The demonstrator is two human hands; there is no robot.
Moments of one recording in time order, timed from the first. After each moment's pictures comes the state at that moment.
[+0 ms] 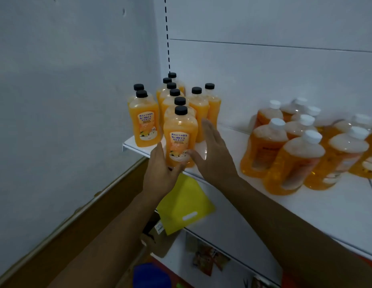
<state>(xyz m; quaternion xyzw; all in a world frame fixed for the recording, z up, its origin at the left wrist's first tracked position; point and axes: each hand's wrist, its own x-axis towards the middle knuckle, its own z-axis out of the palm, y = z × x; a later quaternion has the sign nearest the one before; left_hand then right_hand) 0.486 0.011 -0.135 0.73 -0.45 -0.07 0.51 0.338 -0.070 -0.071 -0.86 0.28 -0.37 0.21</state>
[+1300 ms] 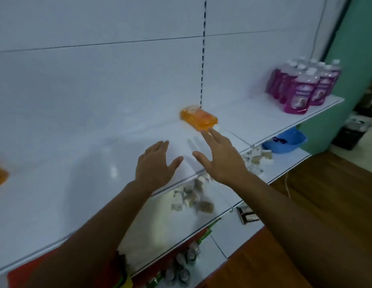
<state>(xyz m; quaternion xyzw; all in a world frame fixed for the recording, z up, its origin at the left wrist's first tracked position) -0.328 -0.161 -0.105 0.48 -0.85 -0.08 0.20 -0.501 -0.064 -0.080 -0.62 0.74 -0.26 -0.01</state>
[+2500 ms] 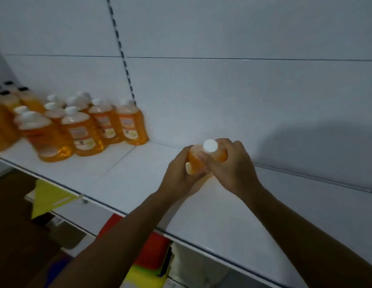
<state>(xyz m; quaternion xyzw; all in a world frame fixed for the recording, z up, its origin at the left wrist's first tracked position) -0.242 -0.197 -0.086 0.57 -0.60 -0.16 0.53 -0.385 -0.251 -0.050 -0.79 0.43 -0.36 0.24</state>
